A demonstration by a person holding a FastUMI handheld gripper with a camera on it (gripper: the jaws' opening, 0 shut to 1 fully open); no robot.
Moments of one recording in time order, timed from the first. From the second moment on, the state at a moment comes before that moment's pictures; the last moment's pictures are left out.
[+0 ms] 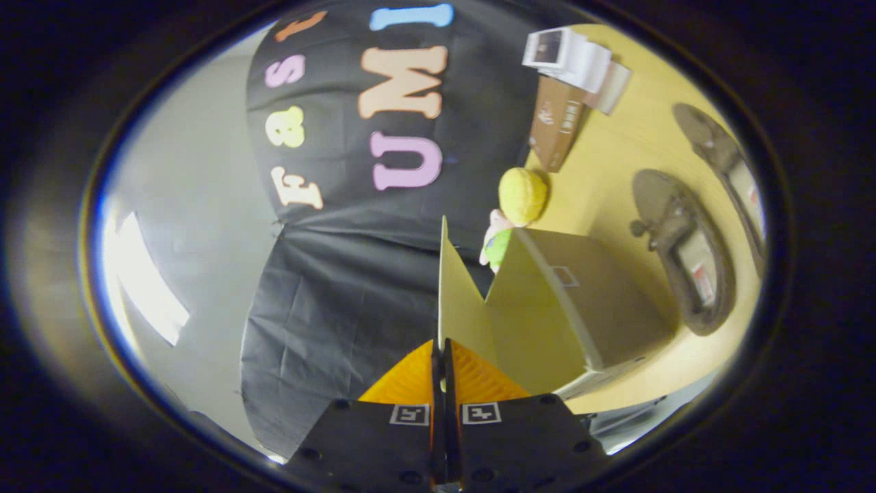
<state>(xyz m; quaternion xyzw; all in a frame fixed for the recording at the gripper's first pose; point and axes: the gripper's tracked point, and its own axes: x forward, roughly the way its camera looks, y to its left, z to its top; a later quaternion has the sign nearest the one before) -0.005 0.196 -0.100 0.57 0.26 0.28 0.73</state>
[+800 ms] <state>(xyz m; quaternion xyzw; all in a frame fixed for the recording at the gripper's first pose) -0.041 0.395 -0.031 0.38 0.24 0.45 0.78</state>
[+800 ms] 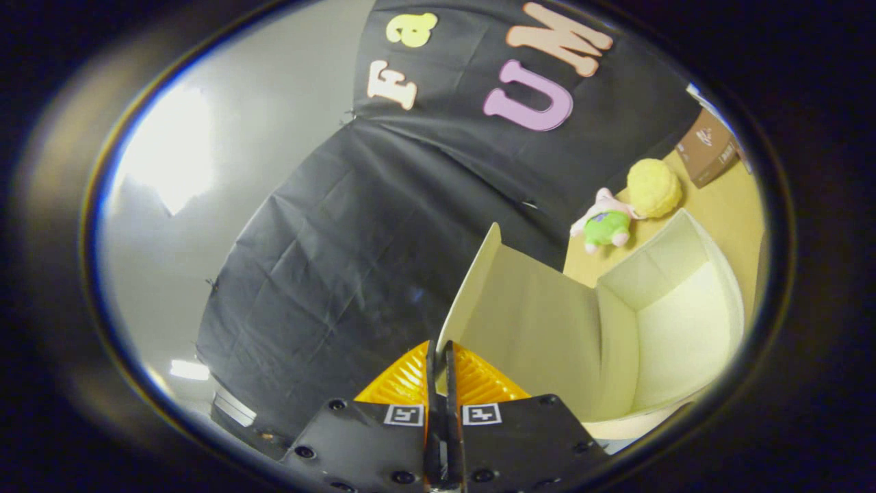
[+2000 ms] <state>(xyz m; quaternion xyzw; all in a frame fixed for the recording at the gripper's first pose) -0.058 0.444 -0.126 0.16 0.22 0.42 0.86</state>
